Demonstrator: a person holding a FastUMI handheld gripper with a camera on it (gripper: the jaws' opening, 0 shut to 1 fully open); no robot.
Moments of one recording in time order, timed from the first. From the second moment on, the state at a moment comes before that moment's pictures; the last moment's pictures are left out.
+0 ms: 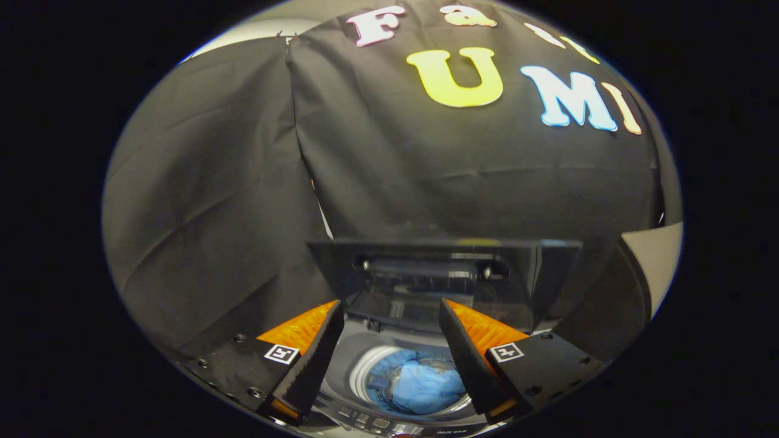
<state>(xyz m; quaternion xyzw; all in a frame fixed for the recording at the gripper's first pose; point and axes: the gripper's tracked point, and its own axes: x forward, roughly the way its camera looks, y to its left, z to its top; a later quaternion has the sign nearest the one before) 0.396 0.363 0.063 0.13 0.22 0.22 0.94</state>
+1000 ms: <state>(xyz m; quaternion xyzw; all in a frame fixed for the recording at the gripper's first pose) 0.544 0.354 0.048 0.13 0.29 0.11 0.94</state>
